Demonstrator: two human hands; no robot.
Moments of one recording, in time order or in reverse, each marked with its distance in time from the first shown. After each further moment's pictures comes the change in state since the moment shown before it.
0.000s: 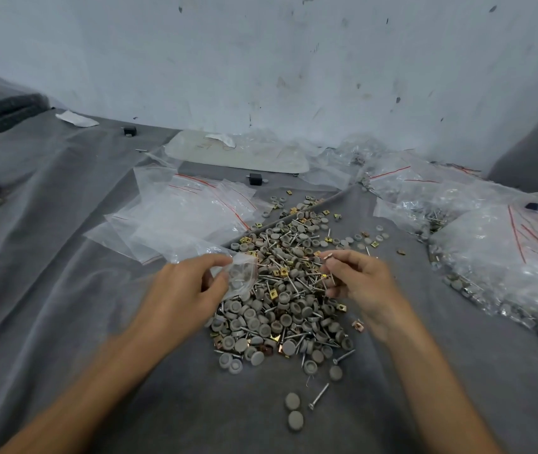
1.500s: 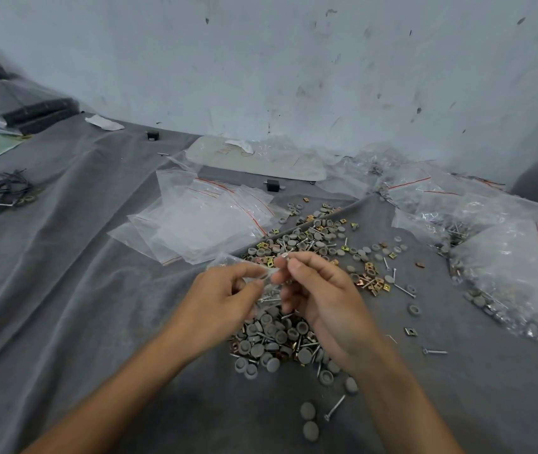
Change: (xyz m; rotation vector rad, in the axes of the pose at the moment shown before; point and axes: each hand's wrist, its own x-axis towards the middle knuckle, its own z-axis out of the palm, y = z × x) left_hand -0.002 0.011 0.009 -0.371 -0.170 -0.105; right_hand -0.042 -0.018 0.075 0.325 -0.394 -0.111
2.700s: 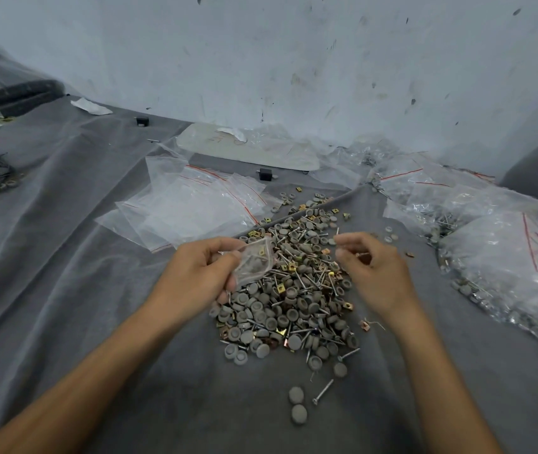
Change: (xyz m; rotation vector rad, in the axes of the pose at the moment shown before) left_hand 0.008 0.000 -0.005 -0.319 0.120 -0.165; right_hand 0.009 -0.021 -0.084 -0.993 0.383 -0.170
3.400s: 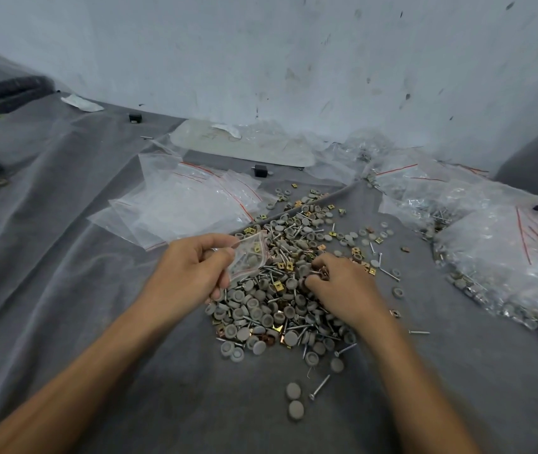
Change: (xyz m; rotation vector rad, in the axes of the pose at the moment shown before) left_hand -0.003 0.006 -0.002 0.019 -0.009 0.007; right_hand -0.004 0.005 0.031 -0.524 -0.263 0.102
